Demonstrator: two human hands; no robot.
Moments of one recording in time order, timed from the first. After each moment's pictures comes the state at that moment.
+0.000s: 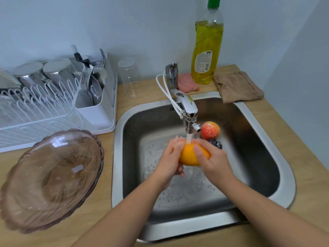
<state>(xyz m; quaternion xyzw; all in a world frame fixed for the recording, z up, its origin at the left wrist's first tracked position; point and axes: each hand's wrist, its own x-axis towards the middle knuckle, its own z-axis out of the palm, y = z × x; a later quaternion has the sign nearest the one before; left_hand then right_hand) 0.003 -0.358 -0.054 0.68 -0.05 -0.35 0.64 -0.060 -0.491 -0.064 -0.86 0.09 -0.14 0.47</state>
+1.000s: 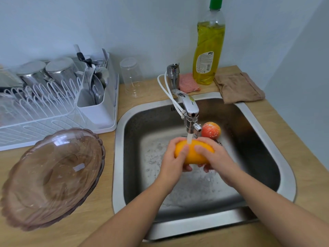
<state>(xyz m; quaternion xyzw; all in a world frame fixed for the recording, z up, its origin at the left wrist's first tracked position) -0.009 -0.361 -0.062 0.70 -0.09 -0.22 0.67 -0.055 -0.499 -0.042 -0.71 0.20 0.04 0.67</state>
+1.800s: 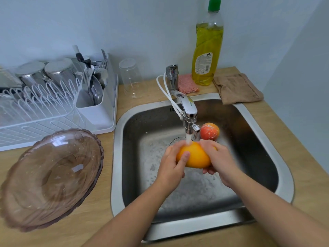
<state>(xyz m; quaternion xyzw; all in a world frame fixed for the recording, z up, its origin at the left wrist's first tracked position) -0.012 -0.354 -0.074 0.79 -0.18 -0.18 0.55 -0.055 -0.500 -0.042 -0.69 0.29 0.03 0.66</state>
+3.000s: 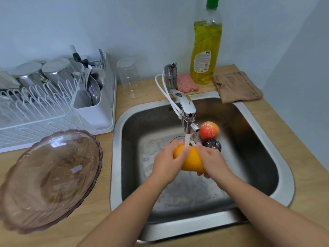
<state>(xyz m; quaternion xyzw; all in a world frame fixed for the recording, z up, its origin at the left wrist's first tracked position) 0.009 -0.356 -0.072 0.88 -0.17 -0.18 0.41 -0.050 -0.491 -0.060 -0.75 0.30 0.04 0.59</state>
